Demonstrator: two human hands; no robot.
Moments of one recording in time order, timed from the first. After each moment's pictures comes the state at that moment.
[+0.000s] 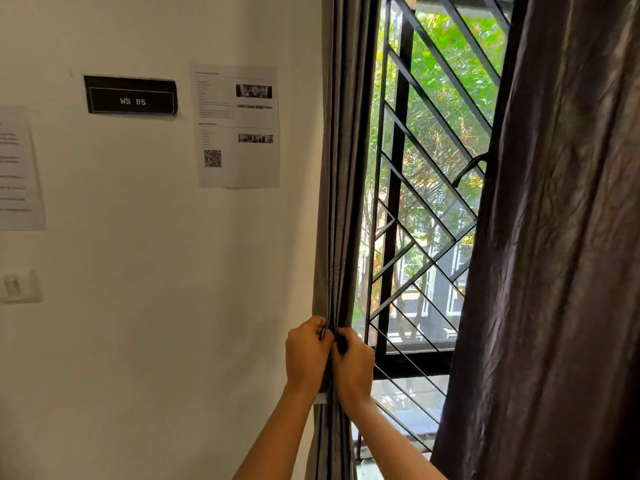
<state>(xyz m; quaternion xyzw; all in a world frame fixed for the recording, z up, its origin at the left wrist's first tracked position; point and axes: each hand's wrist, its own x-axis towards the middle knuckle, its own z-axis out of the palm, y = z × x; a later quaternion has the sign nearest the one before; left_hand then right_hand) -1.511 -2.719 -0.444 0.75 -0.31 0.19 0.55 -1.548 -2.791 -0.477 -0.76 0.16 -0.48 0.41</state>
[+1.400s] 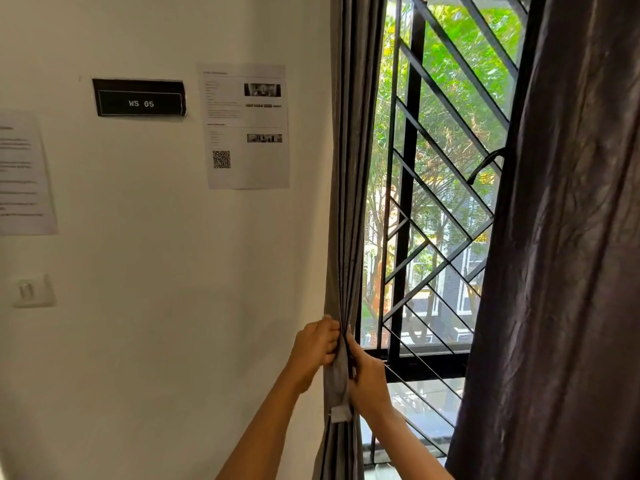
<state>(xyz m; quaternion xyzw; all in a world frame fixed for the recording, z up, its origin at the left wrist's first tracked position) -1.486 -2.704 -0.428 0.67 -0.26 -0.19 0.67 -1.555 -2.801 -0.492 -0.81 0.02 -0.38 0.45</state>
